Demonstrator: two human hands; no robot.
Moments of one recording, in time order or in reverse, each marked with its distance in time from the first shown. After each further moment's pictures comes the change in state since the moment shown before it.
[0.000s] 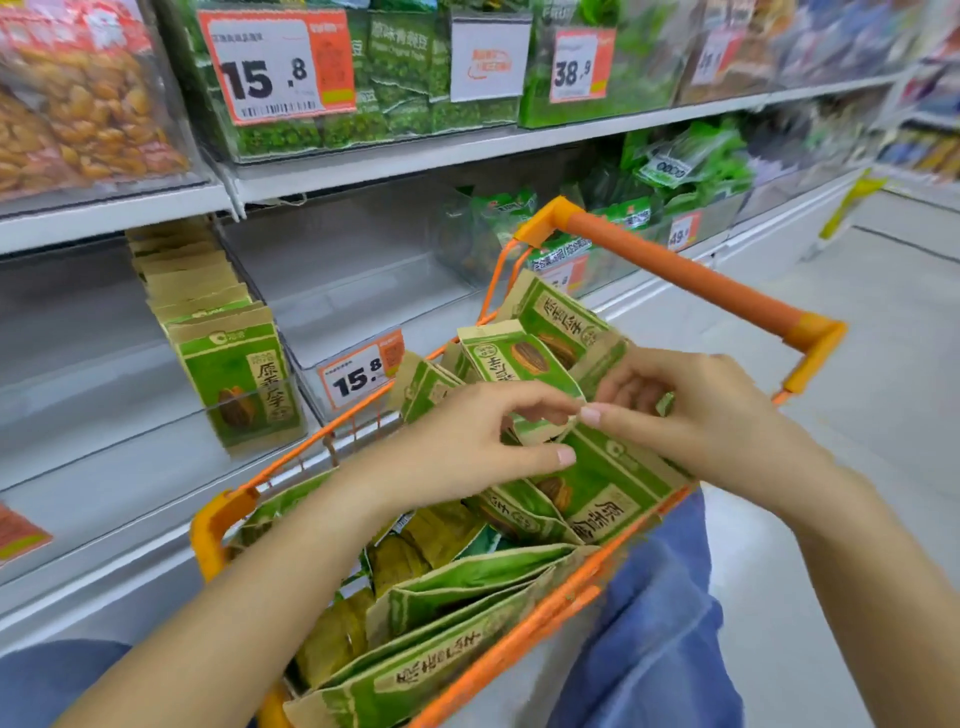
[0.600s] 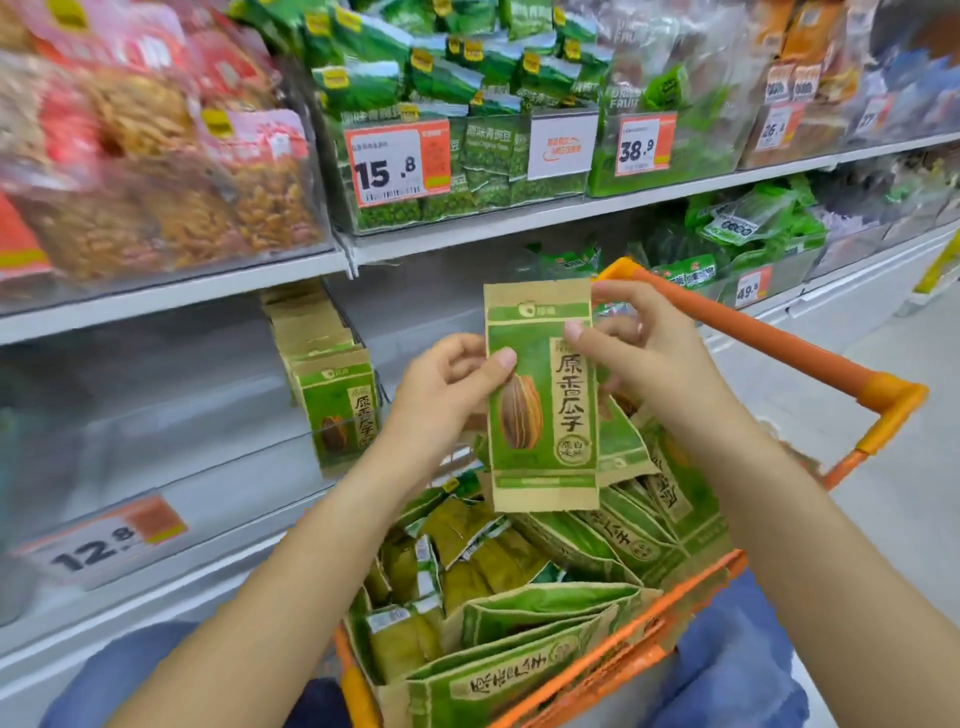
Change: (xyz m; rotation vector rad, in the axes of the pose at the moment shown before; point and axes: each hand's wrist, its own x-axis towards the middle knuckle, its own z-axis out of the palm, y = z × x) left_hand -0.030 0.016 -0.052 -0.511 0.622 -0.192; right_hand 0.059 -0.060 0.022 0.739 0.128 0.021
